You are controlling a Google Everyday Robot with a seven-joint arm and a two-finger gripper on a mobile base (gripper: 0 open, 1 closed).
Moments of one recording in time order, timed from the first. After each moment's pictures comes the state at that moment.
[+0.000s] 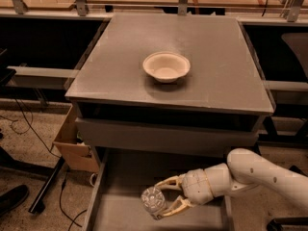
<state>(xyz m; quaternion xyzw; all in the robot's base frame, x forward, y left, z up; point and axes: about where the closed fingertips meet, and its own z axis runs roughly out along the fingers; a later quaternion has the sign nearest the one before) 0.381 -0.028 0.594 -0.67 0.49 0.39 0.39</state>
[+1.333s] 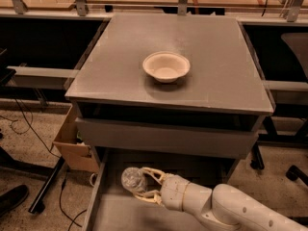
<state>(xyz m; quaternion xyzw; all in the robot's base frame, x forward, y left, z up) 0.433 0.034 0.602 -0.52 0.58 0.24 0.58</state>
